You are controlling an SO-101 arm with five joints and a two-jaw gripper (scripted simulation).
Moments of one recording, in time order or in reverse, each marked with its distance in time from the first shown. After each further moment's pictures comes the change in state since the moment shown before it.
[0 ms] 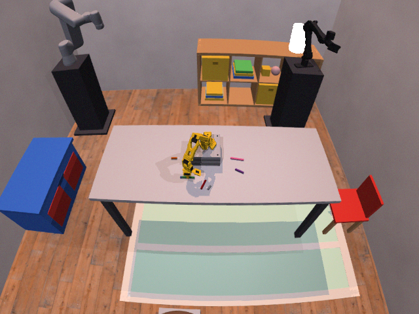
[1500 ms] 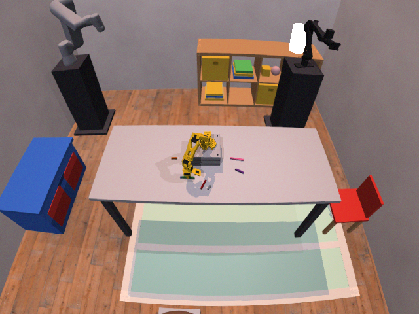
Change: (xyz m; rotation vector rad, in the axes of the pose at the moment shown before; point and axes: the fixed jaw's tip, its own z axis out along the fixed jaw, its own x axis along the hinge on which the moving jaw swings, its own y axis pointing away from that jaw) arm 0.000 0.000 0.000 0.000 0.000 0.000
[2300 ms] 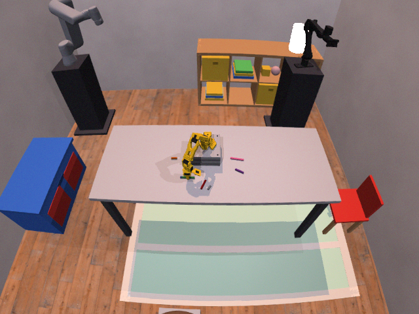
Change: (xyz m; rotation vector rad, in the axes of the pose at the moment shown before) arm 0.000 0.000 0.000 0.000 0.000 0.000
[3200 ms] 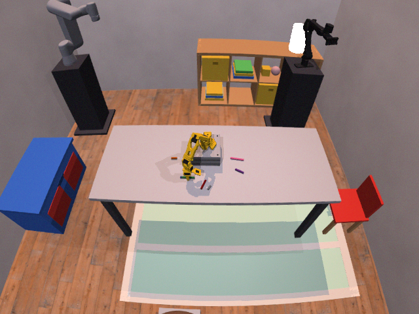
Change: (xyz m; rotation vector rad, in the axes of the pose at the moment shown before) arm -0.001 0.004 0.001 -0.013 -0.008 0.000
